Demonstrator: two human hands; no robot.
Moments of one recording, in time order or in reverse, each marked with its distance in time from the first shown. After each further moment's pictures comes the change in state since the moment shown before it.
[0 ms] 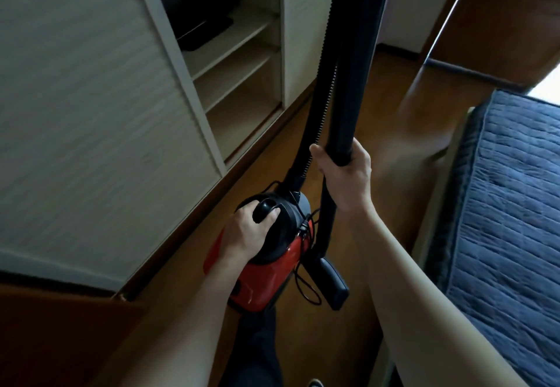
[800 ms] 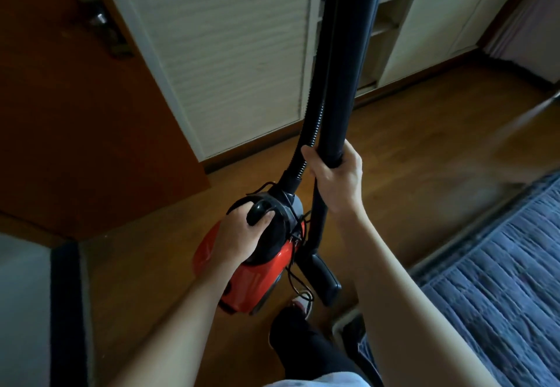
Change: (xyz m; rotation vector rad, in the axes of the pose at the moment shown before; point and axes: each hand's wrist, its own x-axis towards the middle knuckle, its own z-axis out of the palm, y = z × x) left_hand -0.441 -0.020 0.011 -0.022 0.313 -0.294; right_hand -0.352 -0.058 -0.064 0.108 -0.477 -0.073
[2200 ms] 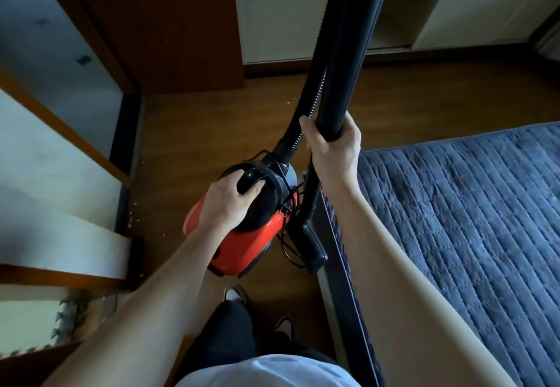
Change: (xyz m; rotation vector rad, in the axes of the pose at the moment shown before) left_hand -0.658 0.138 0.161 0.101 0.273 -0.241; right_hand -0.531 -0.129 -0.333 0.051 -0.249 -0.009
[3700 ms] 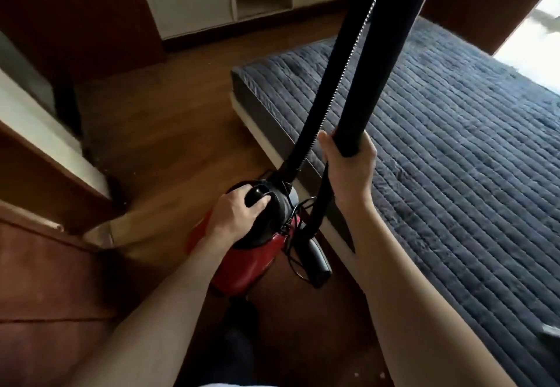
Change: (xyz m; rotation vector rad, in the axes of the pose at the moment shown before) left_hand -0.747 -0.052 0.001 -0.088 -0.300 0.326; right_hand -0.780 -0.162 -0.244 -0.110 0.433 0.041
